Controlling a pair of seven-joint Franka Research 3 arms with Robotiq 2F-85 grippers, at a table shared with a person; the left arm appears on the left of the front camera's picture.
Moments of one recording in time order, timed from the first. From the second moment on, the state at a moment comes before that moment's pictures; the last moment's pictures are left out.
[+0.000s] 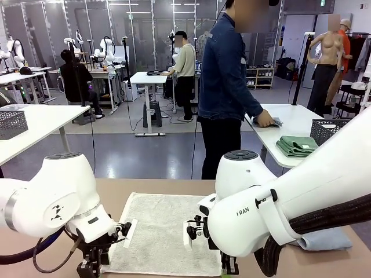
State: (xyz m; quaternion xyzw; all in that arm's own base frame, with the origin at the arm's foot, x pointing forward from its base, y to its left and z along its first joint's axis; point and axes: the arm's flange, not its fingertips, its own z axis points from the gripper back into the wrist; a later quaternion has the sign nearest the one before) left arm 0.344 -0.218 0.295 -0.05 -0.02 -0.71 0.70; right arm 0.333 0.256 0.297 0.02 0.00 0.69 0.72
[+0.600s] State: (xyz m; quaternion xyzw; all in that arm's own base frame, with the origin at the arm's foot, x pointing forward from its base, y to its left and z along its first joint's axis) left arm 0.347 -0.220 0.299 -0.05 -0.03 -0.71 0.70; right arm 0.333 0.256 0.297 0.02 0.00 0.69 0.72
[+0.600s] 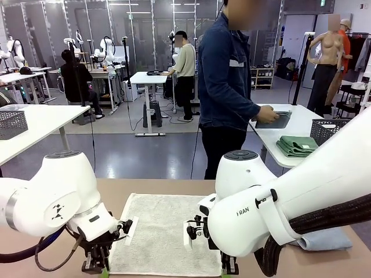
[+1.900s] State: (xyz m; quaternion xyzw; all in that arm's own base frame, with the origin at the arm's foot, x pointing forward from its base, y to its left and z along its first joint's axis) left arm 0.322 -0.221 0.377 -0.05 -0.06 -0.73 0.68; right arm 0.305 0.264 0.379 0.02 -0.05 0.70 0.71
